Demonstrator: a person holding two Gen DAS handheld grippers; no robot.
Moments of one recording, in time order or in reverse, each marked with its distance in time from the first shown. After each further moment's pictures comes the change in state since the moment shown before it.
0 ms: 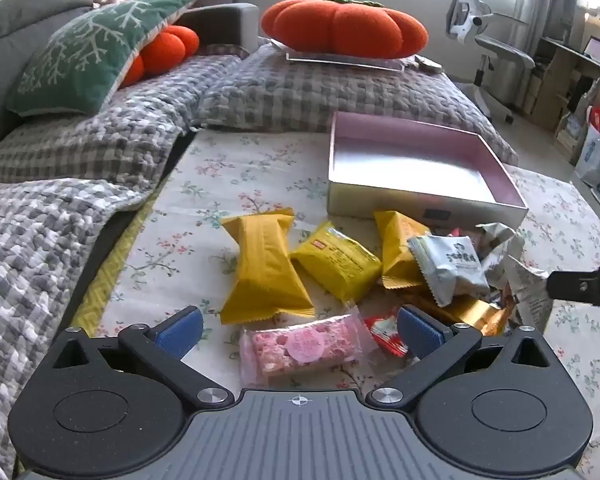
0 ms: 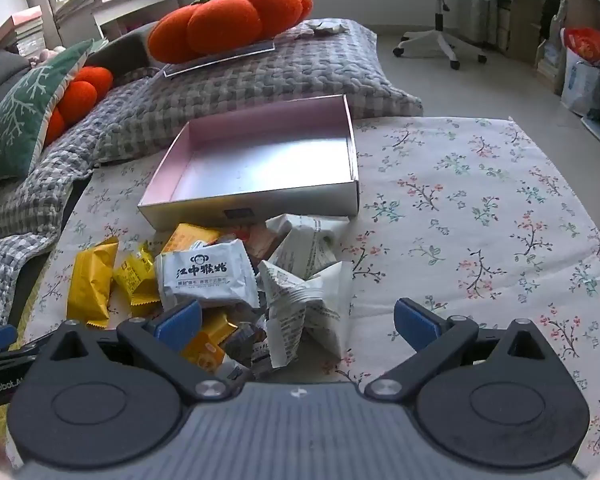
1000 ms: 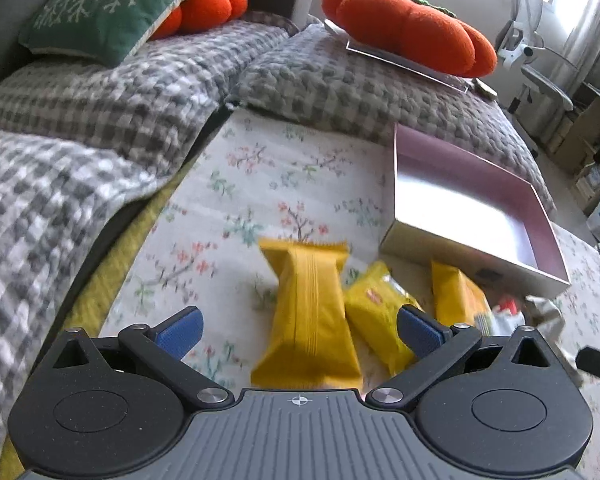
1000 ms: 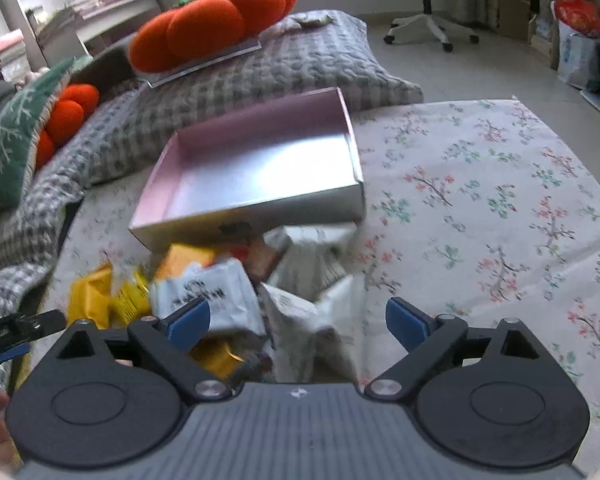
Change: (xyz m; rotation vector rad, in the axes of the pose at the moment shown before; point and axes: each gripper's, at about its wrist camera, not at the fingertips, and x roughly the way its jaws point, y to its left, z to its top) left arm 0.058 0.049 0.046 -0.178 0.055 0.007; right arm 0.022 -0.005 0.011 0.100 0.002 0.047
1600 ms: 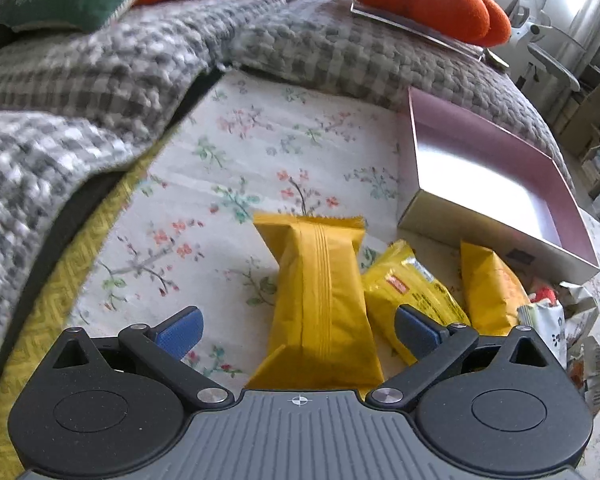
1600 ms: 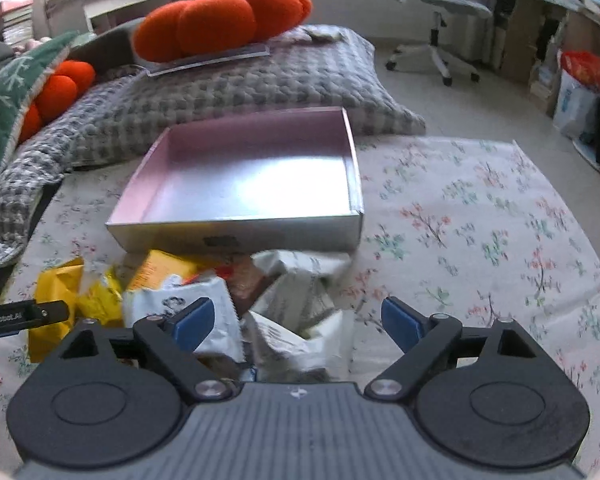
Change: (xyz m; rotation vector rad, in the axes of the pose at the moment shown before) left arm 0.045 0.005 -0.009 -0.003 0.081 -0.015; right arm 0.016 0.014 0.006 -0.114 -0.030 -0.114
